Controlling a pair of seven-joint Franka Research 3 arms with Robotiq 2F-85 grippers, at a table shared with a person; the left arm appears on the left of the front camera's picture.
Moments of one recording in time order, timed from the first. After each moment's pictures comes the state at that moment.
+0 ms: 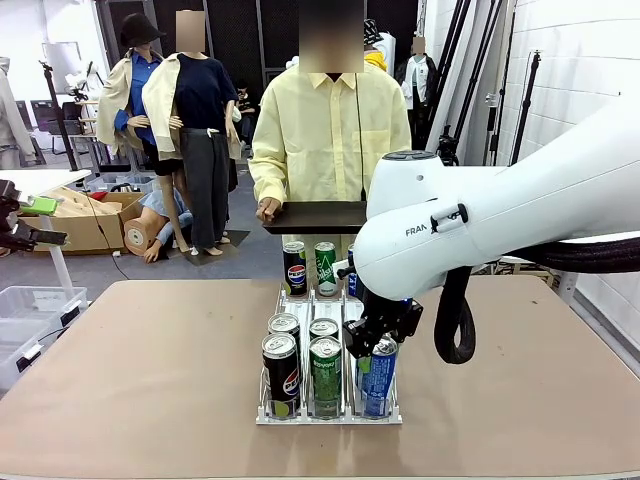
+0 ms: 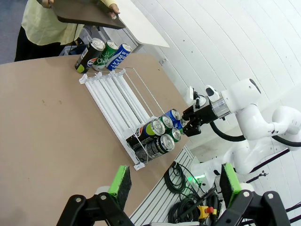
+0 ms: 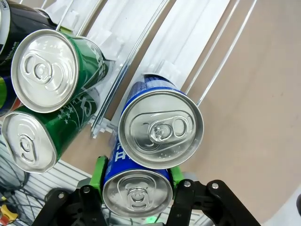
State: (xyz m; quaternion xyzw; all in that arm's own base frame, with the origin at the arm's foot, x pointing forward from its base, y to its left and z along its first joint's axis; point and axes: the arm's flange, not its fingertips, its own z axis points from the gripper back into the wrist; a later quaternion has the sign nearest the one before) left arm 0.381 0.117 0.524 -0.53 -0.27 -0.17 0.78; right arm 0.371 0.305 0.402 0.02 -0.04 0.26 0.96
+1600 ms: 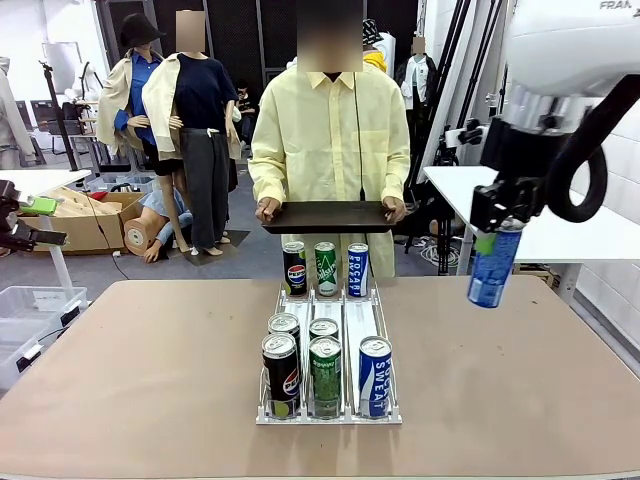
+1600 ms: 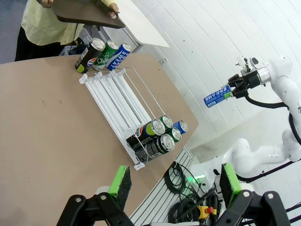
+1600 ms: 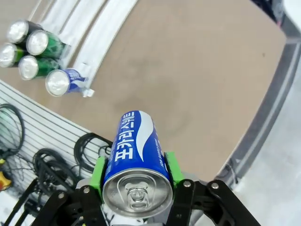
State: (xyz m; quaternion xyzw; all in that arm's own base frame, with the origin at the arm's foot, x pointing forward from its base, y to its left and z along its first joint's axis) left arm 0.381 0.117 0.524 -0.53 -0.27 -0.17 0.78; right arm 0.371 0.128 0.609 0.02 -0.08 0.25 0.96
